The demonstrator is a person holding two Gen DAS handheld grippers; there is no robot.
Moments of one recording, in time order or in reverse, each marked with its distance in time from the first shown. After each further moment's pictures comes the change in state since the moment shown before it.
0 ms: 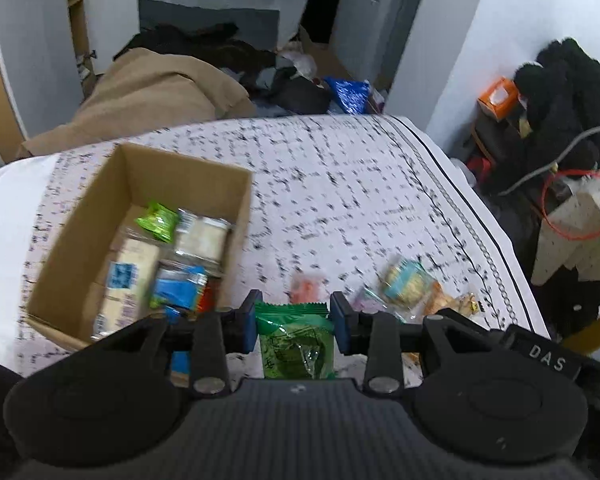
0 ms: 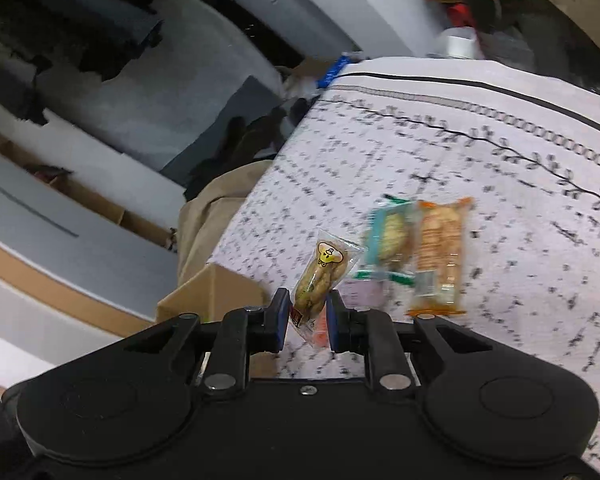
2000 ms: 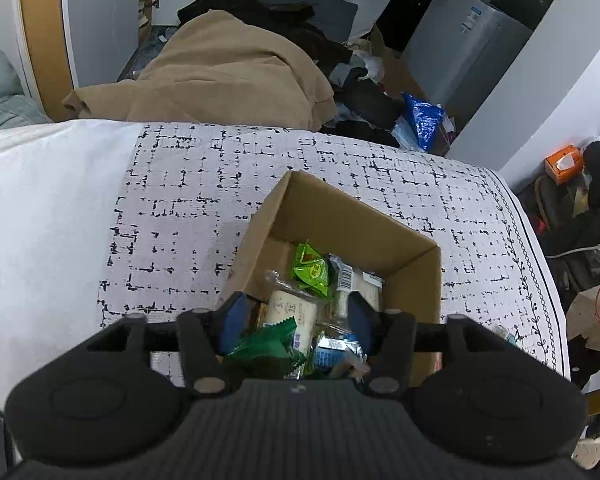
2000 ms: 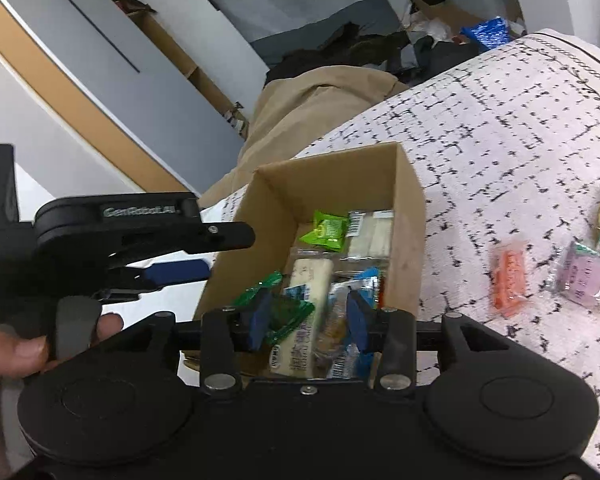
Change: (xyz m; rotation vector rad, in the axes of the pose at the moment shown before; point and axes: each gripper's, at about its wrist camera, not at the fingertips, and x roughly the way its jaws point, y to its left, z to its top) left arm 0.033 0.166 0.055 -0.206 0.062 0.004; right arm 0.089 0.148 -0.071 -0.404 0.242 0.060
